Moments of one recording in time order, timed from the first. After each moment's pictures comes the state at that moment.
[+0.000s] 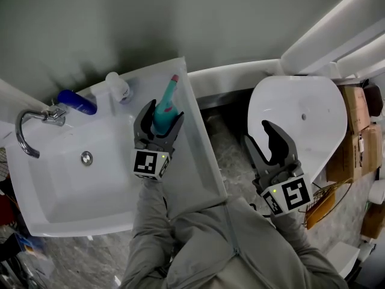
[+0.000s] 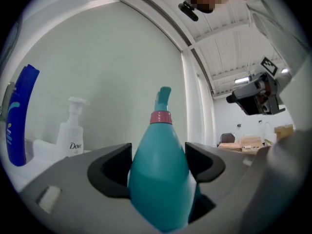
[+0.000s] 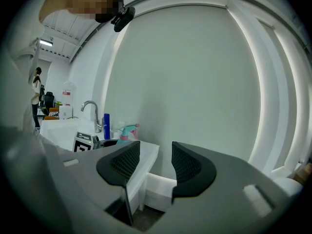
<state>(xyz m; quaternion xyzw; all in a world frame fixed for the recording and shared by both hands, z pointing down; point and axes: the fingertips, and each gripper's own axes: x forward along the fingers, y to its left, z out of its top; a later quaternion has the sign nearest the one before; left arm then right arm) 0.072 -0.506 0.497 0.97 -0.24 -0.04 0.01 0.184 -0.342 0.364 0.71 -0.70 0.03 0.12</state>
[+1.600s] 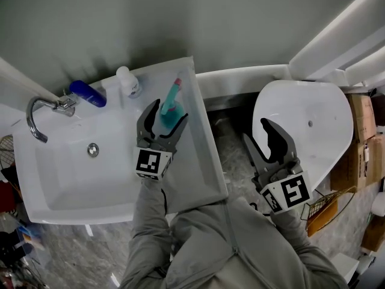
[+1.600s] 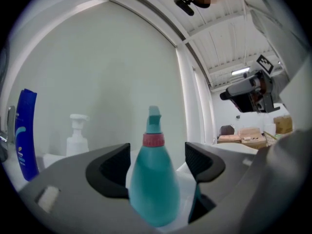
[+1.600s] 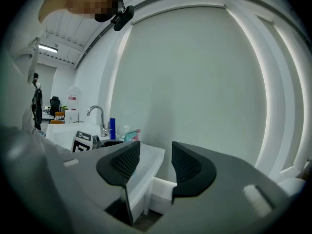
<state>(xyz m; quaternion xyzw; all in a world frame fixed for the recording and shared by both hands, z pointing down) 0.060 -0.490 0.484 0.97 -0.24 0.00 -0.02 0.175 -0.341 0.359 0.68 -0.72 0.02 0.10</state>
